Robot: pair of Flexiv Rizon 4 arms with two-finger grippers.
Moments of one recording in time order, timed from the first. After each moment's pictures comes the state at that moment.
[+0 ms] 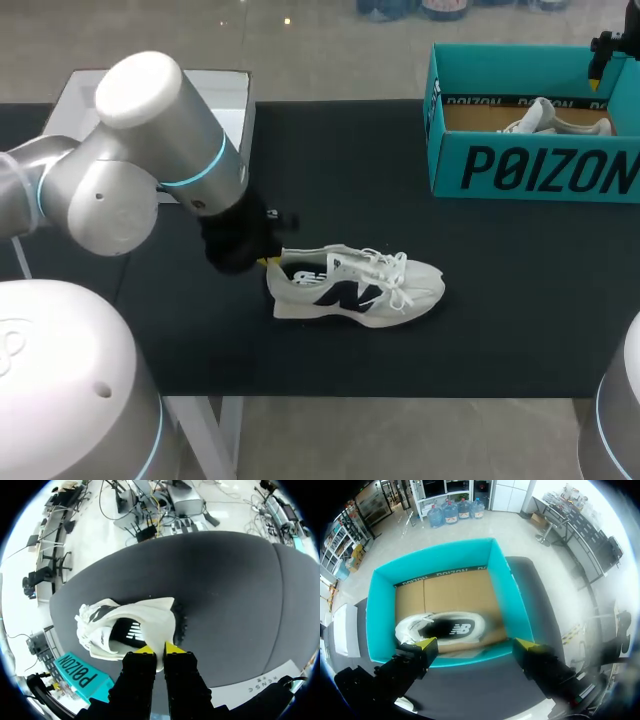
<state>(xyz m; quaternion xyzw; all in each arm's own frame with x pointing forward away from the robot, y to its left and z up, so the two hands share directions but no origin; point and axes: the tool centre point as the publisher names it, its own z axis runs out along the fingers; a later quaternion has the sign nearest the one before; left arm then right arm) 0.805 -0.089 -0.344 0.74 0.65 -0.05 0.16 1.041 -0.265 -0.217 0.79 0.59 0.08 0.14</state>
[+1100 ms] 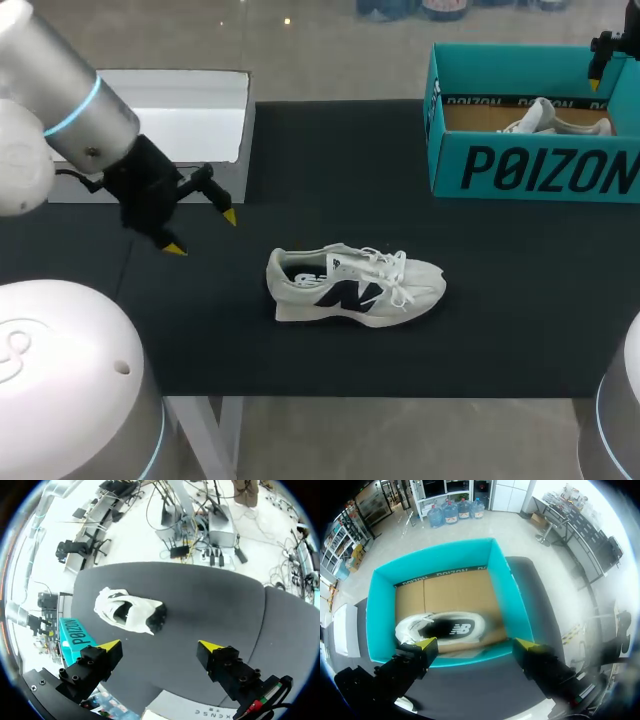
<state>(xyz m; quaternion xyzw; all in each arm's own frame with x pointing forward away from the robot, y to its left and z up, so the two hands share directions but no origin) 0.806 0.011 -0.286 0.60 0.76 -0.19 0.16 1.041 -0.265 -0.217 0.79 0.59 0.08 0.14</state>
